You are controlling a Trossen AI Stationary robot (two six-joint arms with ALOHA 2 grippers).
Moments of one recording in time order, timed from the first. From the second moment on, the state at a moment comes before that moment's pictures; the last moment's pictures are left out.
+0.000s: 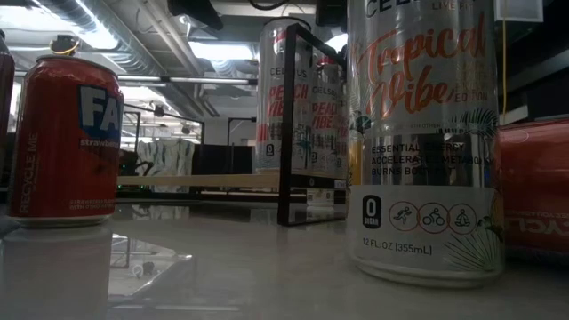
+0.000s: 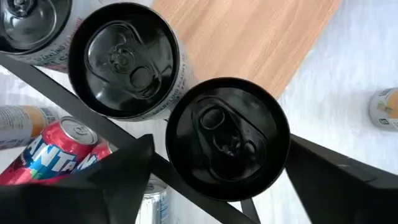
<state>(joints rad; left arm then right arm) -0.09 1.34 1.43 -0.95 -0.23 -0.41 -0.09 1.67 1.58 -1.04 -0.13 0.00</state>
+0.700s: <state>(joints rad) -0.09 1.34 1.43 -0.95 -0.23 -0.41 -0.09 1.67 1.58 -1.05 -0.13 0.00</state>
